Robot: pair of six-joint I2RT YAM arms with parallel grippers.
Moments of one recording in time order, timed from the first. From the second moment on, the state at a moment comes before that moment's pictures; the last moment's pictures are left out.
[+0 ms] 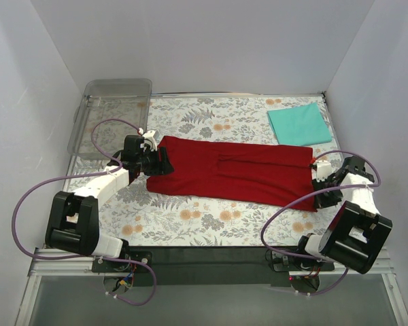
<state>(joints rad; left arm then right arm) -0.23 1.42 0.77 -0.13 0.34 -0.28 -0.47 1.28 0.73 -0.85 -0.32 -0.74</state>
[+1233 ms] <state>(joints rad) -0.23 1.30 0.64 -0.28 0.19 -0.54 -0.48 1.32 0.78 -0.61 -0.59 -0.56</state>
